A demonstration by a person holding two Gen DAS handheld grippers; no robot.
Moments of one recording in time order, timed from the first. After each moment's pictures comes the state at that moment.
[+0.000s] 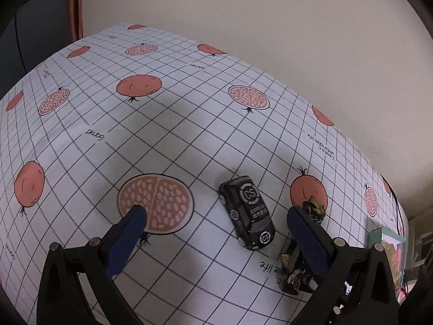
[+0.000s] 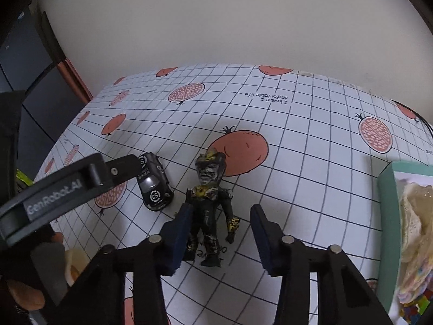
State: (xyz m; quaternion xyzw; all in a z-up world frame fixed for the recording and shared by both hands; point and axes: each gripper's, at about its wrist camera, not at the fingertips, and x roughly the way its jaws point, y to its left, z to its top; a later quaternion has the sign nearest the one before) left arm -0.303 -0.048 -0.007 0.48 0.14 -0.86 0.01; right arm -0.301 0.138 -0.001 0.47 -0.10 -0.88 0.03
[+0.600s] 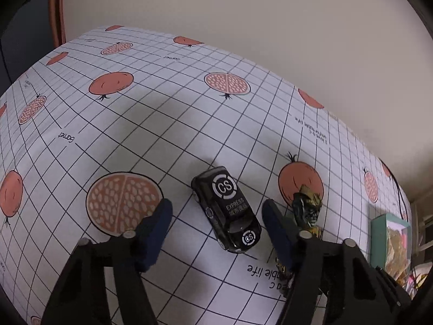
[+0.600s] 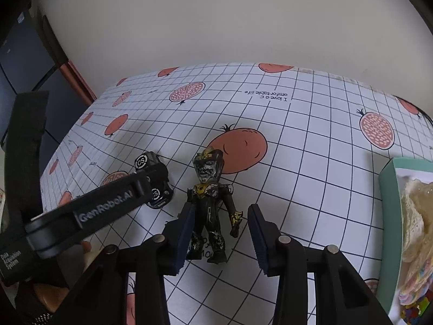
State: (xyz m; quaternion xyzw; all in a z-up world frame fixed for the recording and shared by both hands) left arm -0.312 -0.024 -0.026 0.49 0.11 -0.86 -0.03; right arm -0.300 0.142 -0.002 0.46 -0.11 -0.88 0.04
